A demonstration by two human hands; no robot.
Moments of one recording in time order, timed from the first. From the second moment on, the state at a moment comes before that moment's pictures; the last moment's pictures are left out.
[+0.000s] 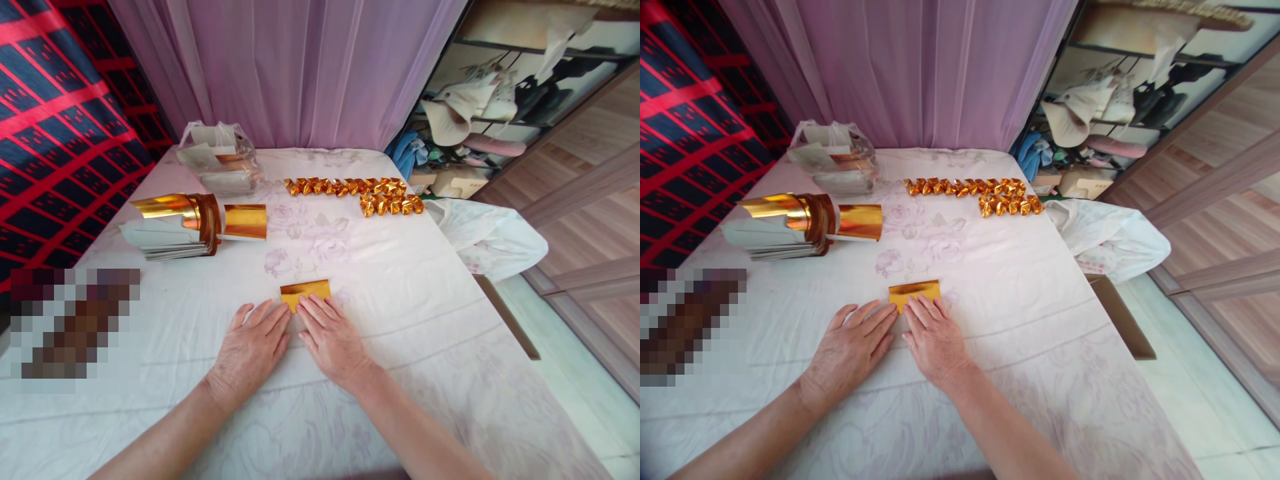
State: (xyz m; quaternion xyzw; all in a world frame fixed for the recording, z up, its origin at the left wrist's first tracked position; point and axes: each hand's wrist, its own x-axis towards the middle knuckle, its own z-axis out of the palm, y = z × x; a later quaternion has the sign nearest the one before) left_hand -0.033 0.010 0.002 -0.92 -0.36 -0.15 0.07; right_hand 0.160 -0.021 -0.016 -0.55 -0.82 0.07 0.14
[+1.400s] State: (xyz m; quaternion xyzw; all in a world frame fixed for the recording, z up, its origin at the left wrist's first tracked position) left_hand -0.031 0.008 0.006 -0.92 -0.37 -0.09 0.11; right_hand 0.179 -0.037 -0.011 -0.65 -0.75 0.06 0.07
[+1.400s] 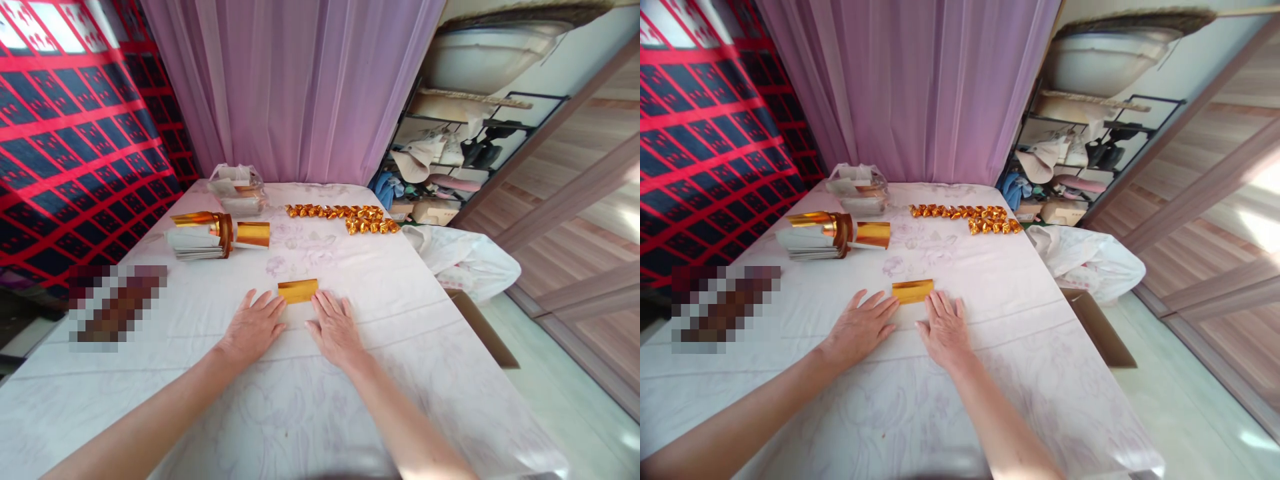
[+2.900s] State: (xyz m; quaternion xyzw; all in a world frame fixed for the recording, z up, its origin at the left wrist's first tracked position) left_hand -0.023 0.031 -0.006 -0.82 -0.53 -0.20 0.05; right_hand 0.208 -0.001 -0.022 -0.65 -0.71 0.02 0.27
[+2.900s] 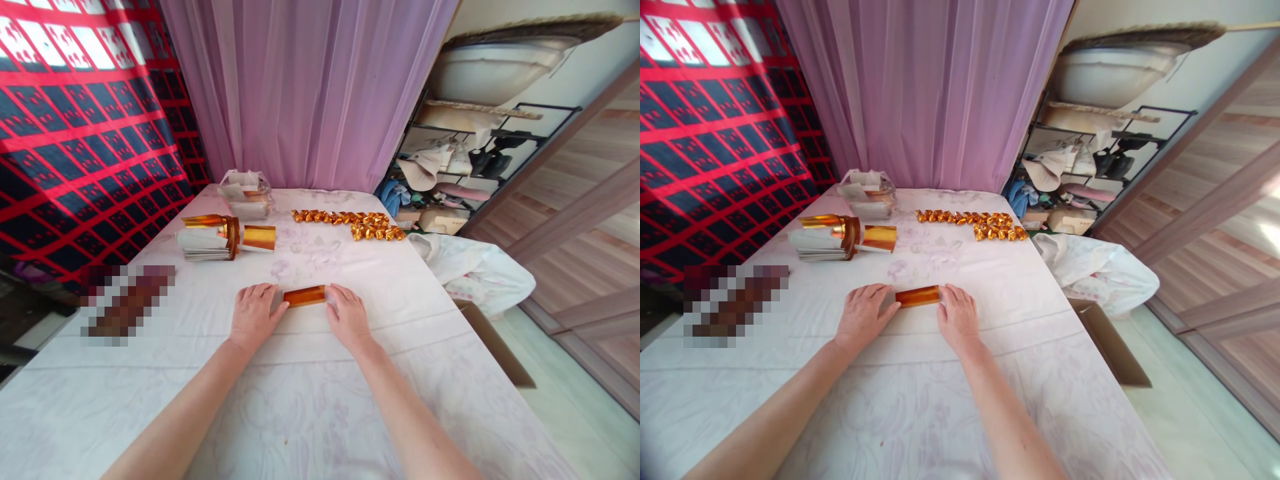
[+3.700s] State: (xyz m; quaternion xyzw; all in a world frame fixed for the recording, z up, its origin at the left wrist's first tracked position) left_hand -0.030 0.034 -0.010 -0.84 -0.44 -0.31 -0.10; right_hand 0.230 0.011 -0.027 -0.54 -0.73 0.11 0.41
